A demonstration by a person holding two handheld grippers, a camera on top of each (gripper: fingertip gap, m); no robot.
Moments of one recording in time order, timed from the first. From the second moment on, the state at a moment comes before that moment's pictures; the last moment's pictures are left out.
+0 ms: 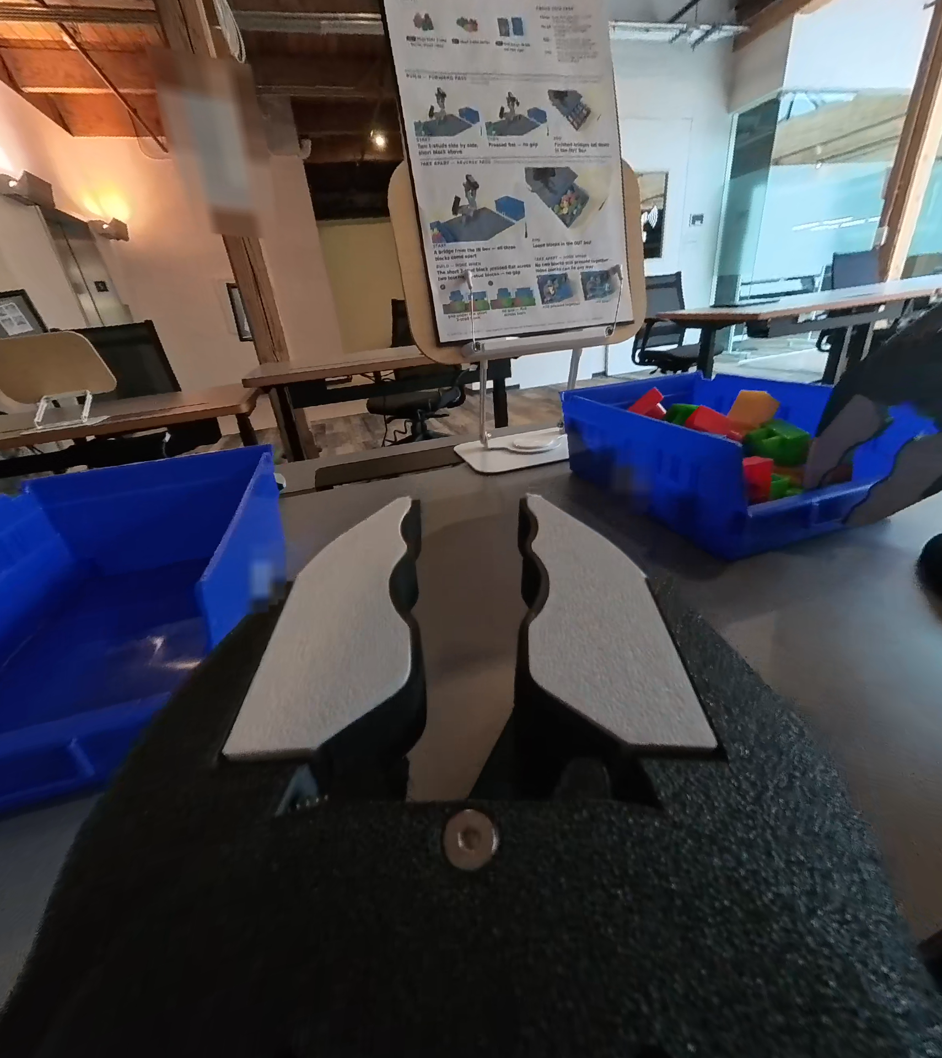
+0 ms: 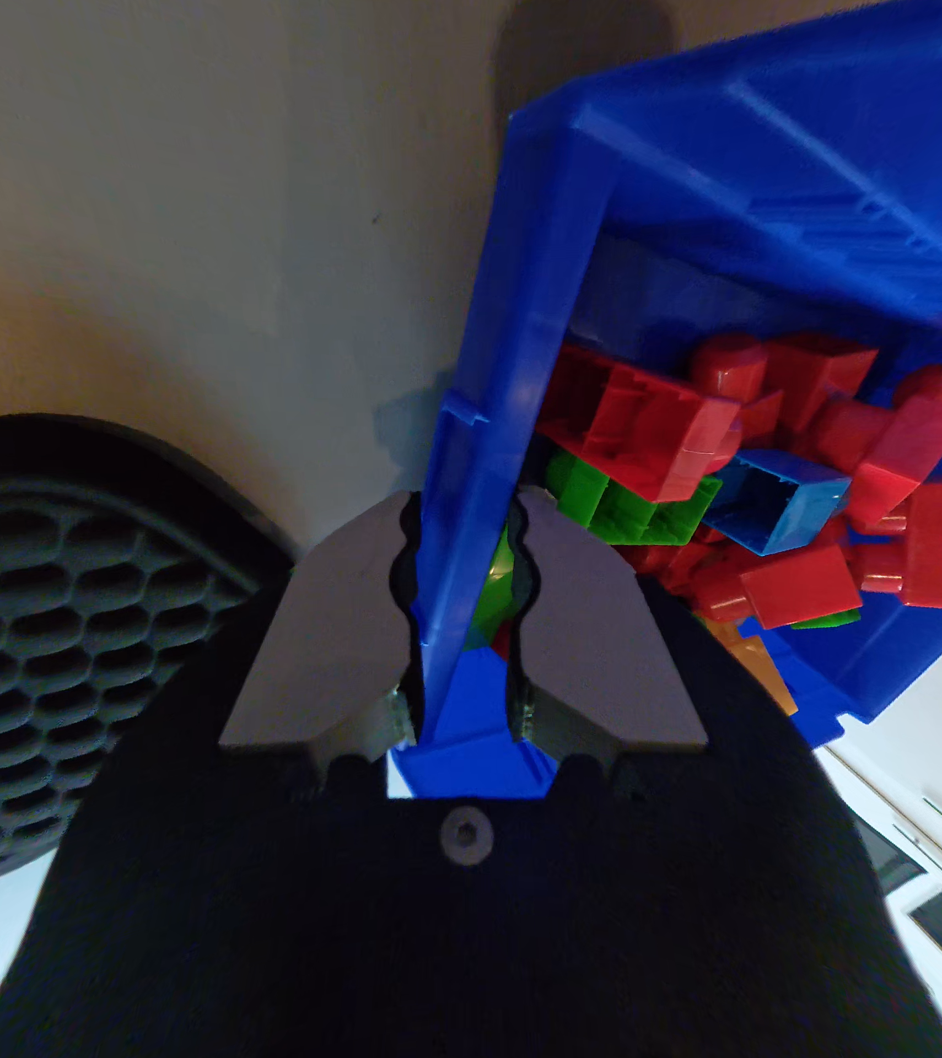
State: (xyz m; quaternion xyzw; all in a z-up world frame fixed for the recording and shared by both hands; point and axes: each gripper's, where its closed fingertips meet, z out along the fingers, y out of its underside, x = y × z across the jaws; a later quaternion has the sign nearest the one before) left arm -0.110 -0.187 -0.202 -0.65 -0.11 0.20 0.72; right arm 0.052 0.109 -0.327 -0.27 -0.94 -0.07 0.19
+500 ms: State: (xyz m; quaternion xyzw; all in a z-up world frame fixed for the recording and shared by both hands) left arm -0.196 -0.242 -0.215 -0.76 -0.02 0.38 0.52; right arm 0.066 0.036 -0.243 -0.35 -0.79 0.35 0.36
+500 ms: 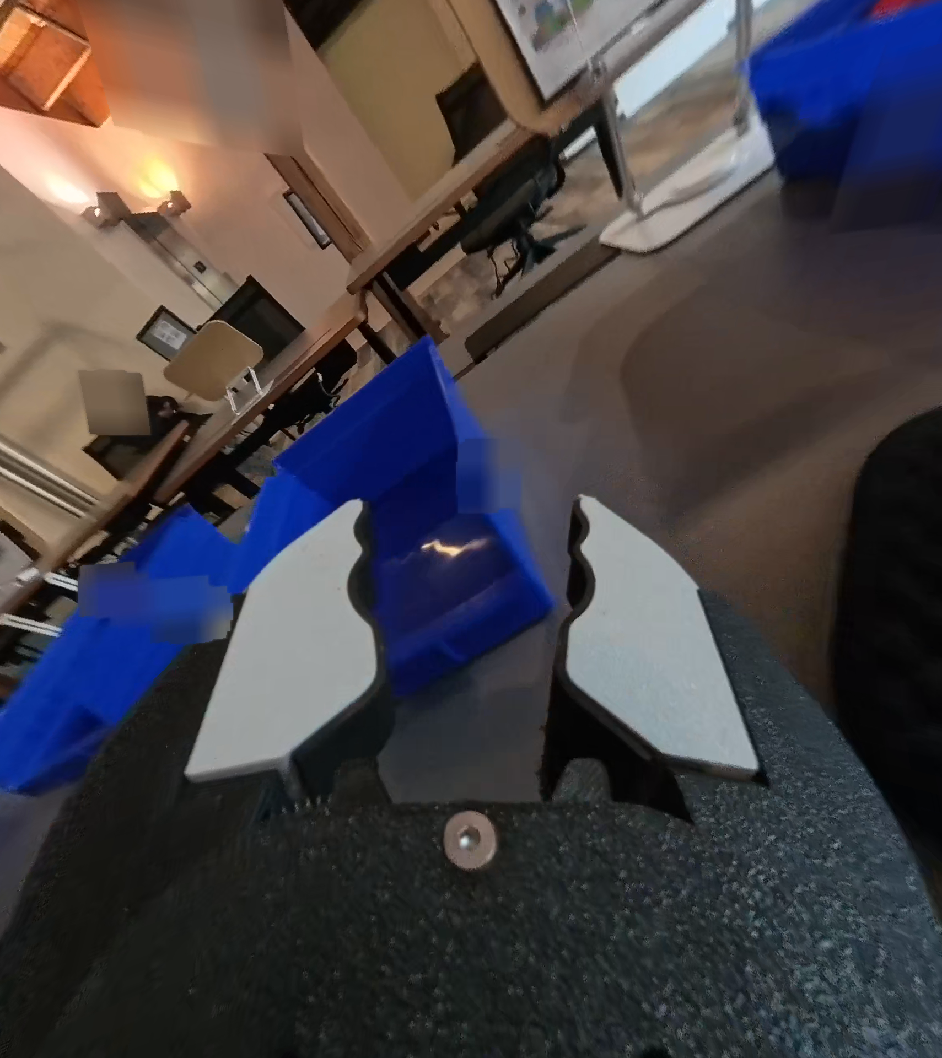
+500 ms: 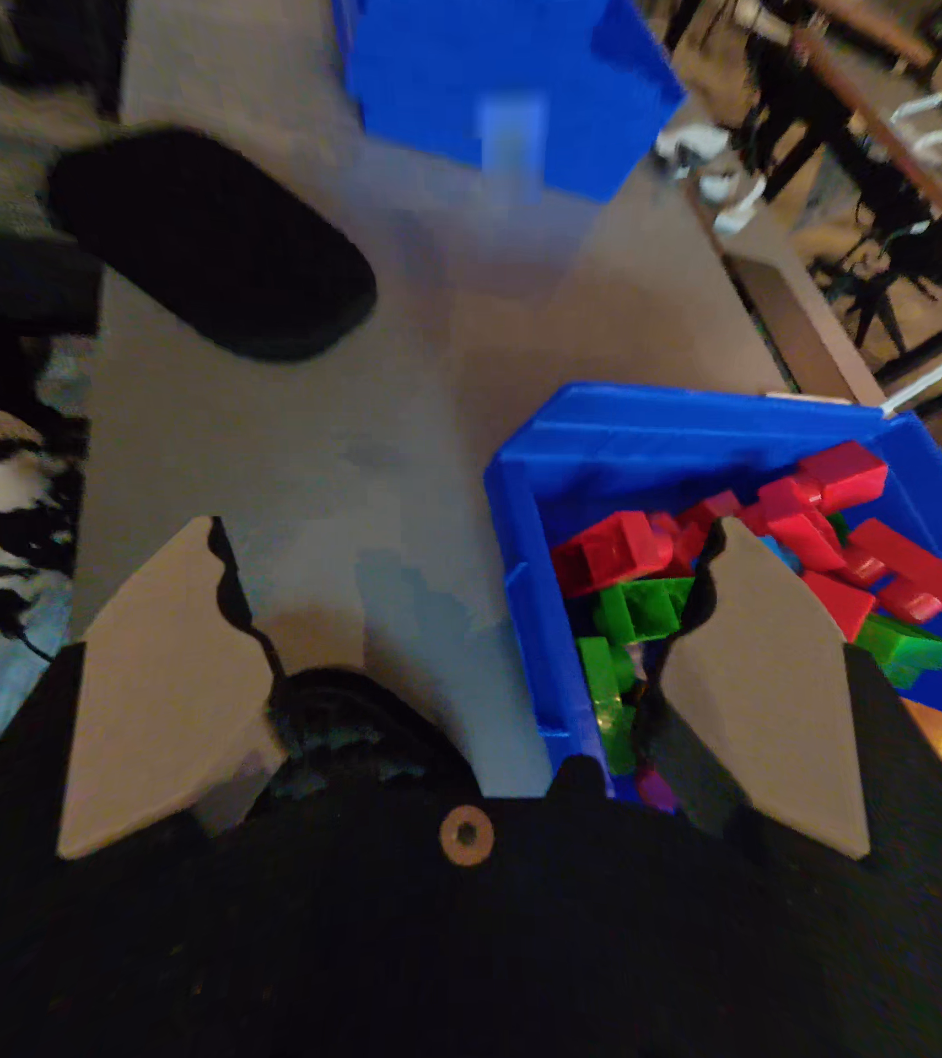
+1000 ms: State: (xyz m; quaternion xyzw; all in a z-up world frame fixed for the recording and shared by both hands) left arm -0.303 -0.279 -0.290 -0.92 0.26 0.23 0.19; right arm 0.109 0.056 -0.216 -0.36 -0.73 0.40 0.43
